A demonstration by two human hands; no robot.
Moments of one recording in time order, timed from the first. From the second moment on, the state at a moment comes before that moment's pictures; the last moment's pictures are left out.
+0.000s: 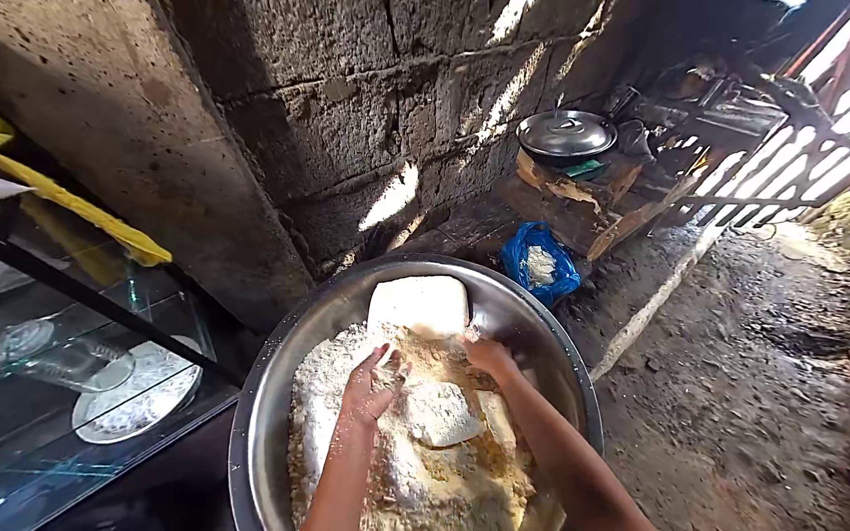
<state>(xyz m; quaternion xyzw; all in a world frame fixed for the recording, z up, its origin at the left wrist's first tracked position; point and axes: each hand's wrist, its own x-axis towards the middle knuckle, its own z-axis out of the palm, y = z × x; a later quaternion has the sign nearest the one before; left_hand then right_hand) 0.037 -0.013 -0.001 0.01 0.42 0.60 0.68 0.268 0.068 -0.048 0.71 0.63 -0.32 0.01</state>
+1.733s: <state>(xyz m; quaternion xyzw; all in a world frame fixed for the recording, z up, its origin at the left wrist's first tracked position) 0.007 -0.026 0.050 0.03 0.36 0.67 0.66 0.109 -0.004 0.025 0.33 0.90 -0.26 -0.12</state>
